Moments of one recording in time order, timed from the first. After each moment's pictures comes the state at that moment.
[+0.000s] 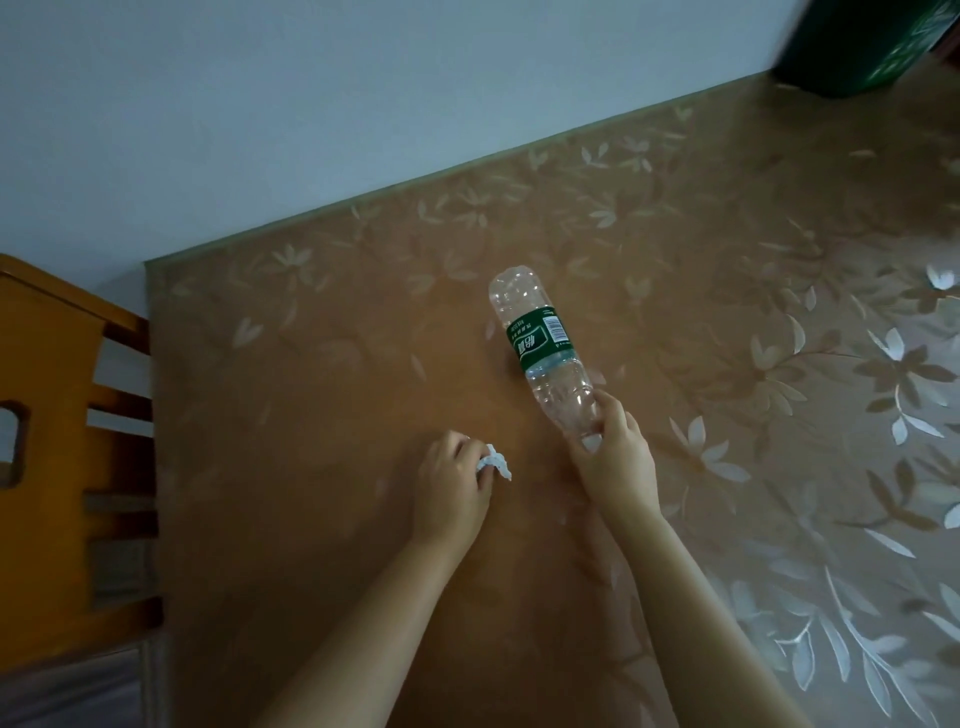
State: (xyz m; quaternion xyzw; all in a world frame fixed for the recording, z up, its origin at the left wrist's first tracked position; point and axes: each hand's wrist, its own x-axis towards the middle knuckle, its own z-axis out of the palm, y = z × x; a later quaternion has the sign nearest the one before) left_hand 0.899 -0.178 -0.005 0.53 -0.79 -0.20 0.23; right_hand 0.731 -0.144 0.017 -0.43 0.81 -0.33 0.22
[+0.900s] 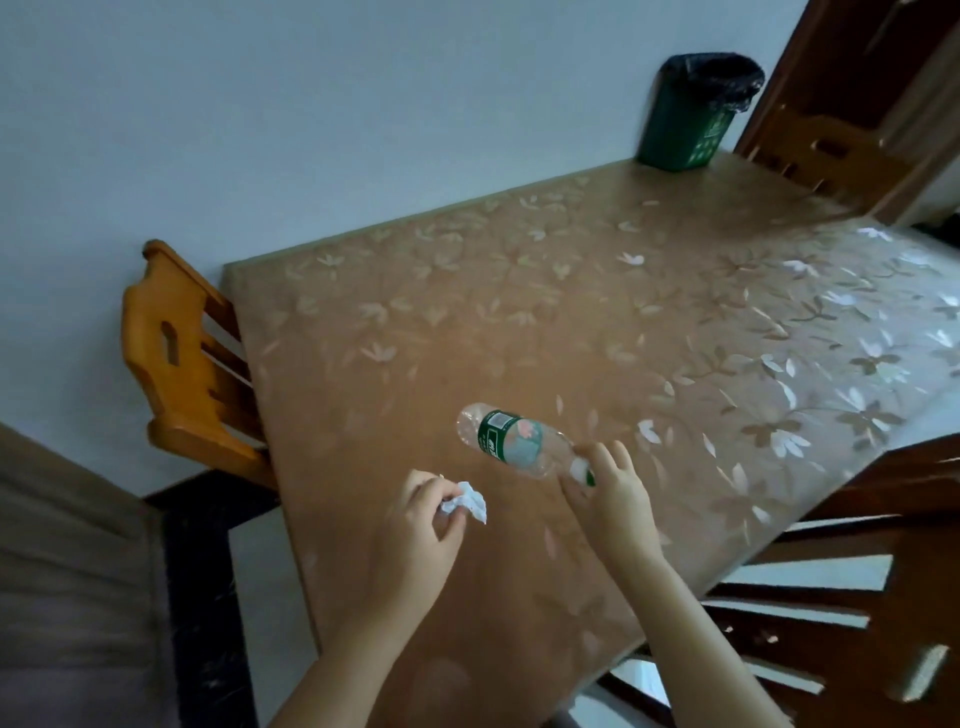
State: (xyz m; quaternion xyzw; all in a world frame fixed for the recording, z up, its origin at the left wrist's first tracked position) left_hand 1.047 0.082 0.108 0.43 -0.79 -0.23 0.38; right_hand 0.850 0.134 0.112 -0.50 0.79 -0.33 0.08
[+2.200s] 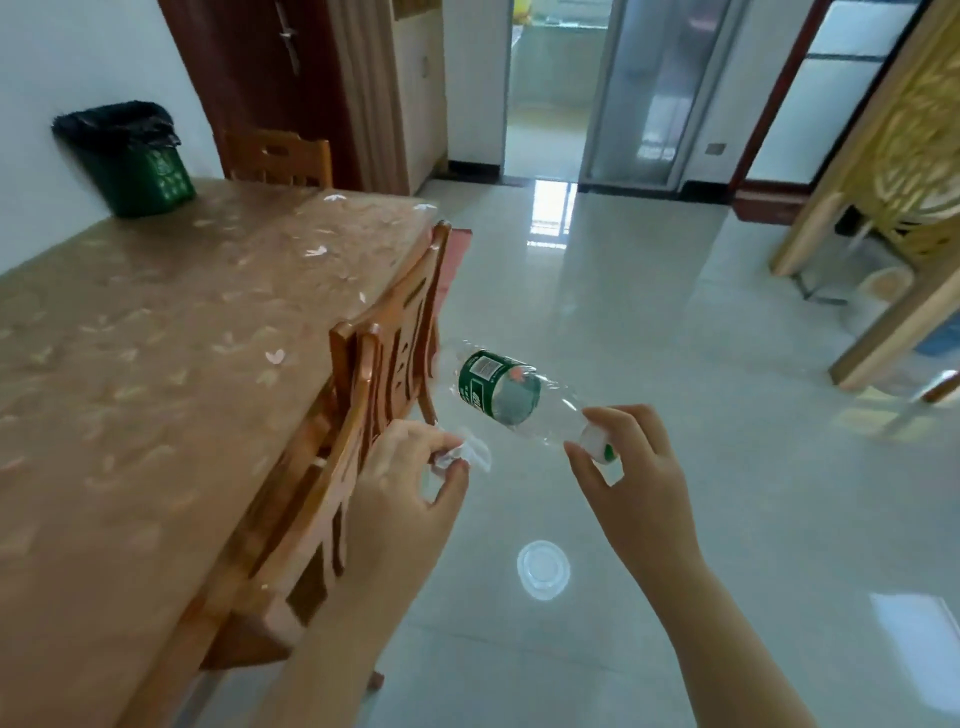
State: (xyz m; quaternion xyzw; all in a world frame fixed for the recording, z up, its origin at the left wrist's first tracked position) left_hand 0.790 0.483 0.211 0.04 -0.89 -0.33 0.33; right_hand 0.720 0.662 0.206 -0.21 0.84 -0.42 -0.25
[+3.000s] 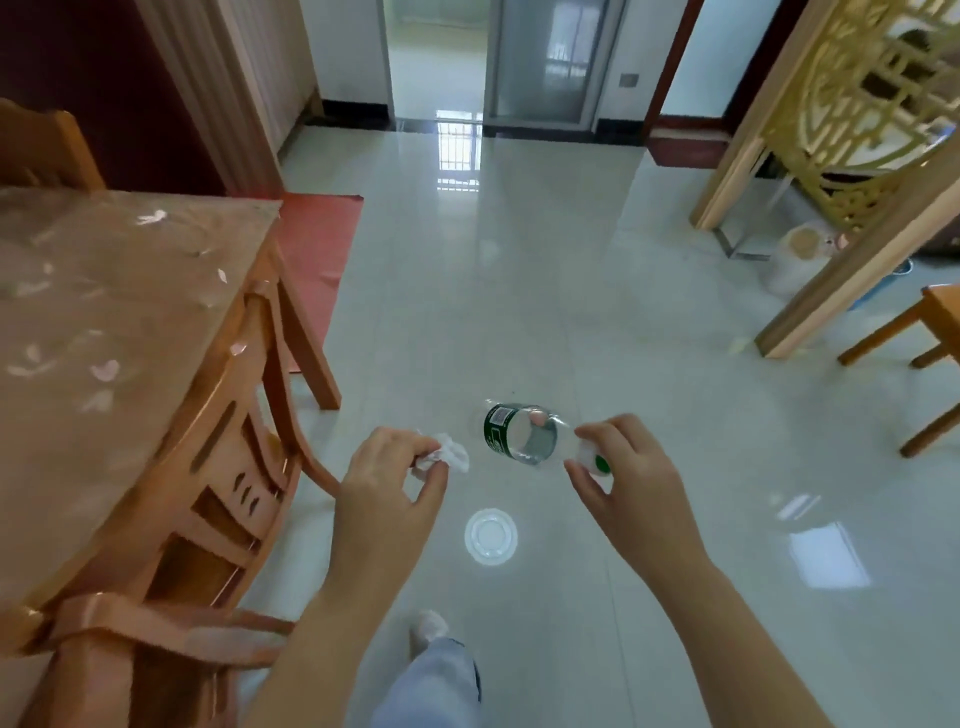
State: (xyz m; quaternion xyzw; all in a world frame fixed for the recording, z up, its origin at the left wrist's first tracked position) left_hand 0.404 0.489 0.149 0.01 -0.89 -0.40 0.21; right_hand 0.369 0.706 0.161 -0.16 0.93 -0.28 -0.17
